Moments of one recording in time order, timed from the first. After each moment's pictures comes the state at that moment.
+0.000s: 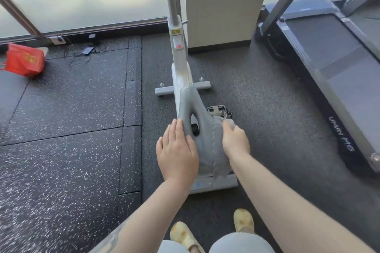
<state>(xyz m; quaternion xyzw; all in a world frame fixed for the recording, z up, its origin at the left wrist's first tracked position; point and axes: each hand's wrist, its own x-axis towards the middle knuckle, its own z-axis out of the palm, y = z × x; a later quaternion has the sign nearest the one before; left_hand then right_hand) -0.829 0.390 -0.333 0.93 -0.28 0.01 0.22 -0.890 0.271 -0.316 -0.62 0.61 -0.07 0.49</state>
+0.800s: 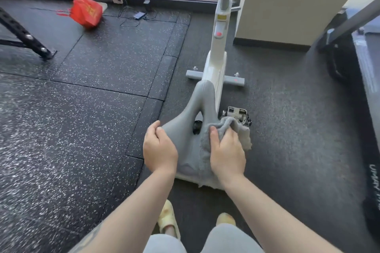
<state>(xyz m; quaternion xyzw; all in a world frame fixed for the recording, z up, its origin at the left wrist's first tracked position) -0.834 0.375 -0.324 0.86 0.19 -0.03 0.47 -0.903 0.262 -0.323 -0.84 0.38 -0.05 0.39</state>
